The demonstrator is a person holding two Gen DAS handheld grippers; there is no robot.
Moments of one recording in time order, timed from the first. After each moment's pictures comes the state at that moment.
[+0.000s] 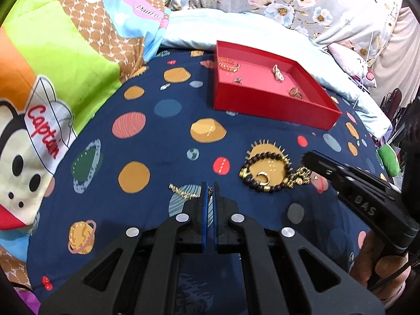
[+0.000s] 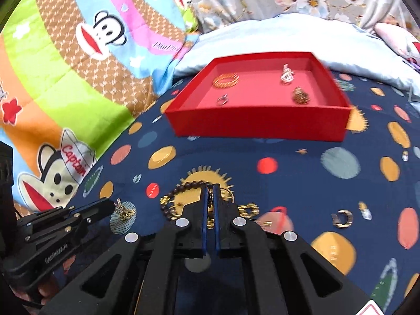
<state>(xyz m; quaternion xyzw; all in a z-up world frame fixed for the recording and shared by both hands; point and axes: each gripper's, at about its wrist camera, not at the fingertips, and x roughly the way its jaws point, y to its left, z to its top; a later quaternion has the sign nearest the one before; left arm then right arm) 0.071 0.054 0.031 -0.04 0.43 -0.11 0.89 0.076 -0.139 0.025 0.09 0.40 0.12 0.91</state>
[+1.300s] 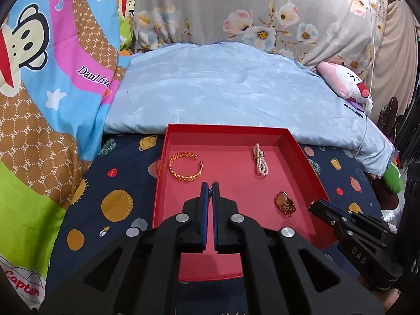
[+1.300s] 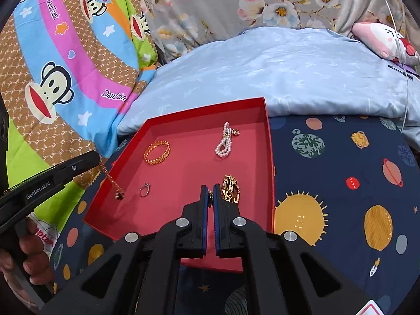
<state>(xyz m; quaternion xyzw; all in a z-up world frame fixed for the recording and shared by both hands) 0.249 -0.038 0.088 -0.01 0.36 -0.14 0.92 0.208 -0.236 0.044 0.13 0.36 0.06 0.92</state>
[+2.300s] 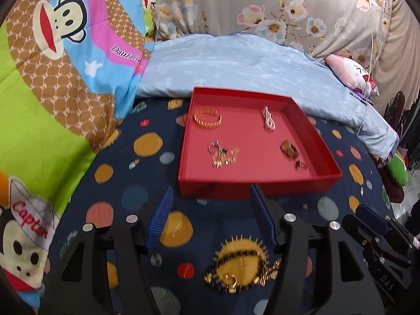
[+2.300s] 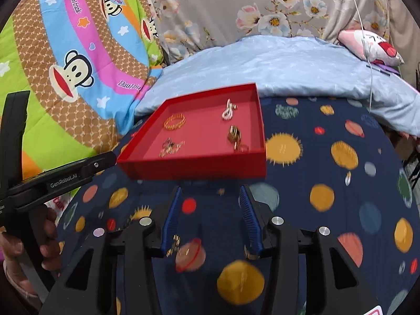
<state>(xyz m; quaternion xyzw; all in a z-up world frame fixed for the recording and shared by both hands) 0.152 -0.006 0.070 -0.01 0.38 -0.10 0.92 0.074 -0.212 0.048 0.12 0.35 0.05 0.93</state>
